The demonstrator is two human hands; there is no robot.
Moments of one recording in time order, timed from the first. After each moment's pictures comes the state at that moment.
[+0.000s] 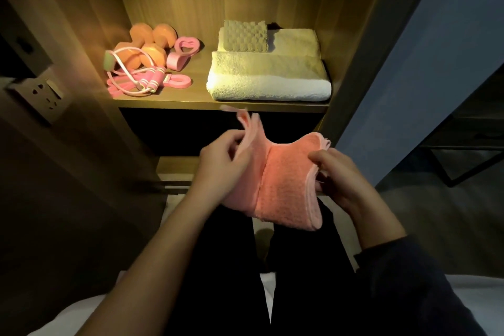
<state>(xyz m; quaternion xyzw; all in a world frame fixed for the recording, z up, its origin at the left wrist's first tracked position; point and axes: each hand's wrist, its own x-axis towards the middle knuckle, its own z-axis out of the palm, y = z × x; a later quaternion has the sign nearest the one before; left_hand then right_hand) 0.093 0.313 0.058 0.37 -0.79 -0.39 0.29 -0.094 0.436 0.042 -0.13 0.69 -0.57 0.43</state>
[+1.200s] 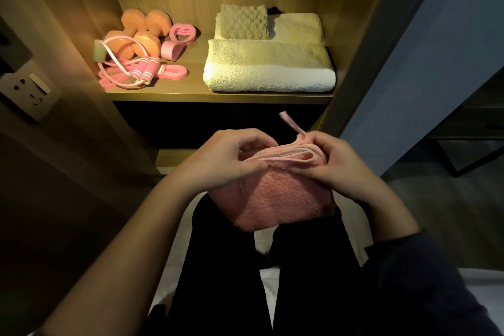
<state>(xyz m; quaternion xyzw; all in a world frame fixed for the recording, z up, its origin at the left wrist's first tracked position) 0.089 0.292 0.081 0.16 -0.88 -0.43 0.14 -0.097 0.436 0.058 -0.51 0.65 -0.46 0.33</state>
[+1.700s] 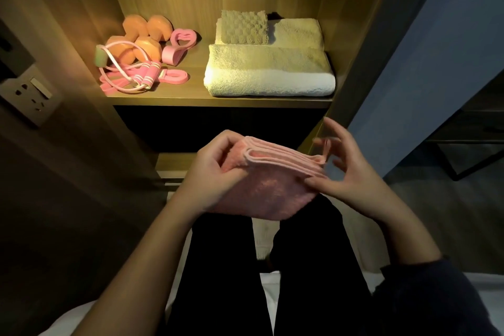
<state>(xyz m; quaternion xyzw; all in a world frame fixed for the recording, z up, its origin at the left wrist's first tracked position) 0.107 0.306 0.058 0.22 -0.79 -0.50 0.29 -0.099 0.464 0.063 -0.48 0.68 -0.46 0.30</state>
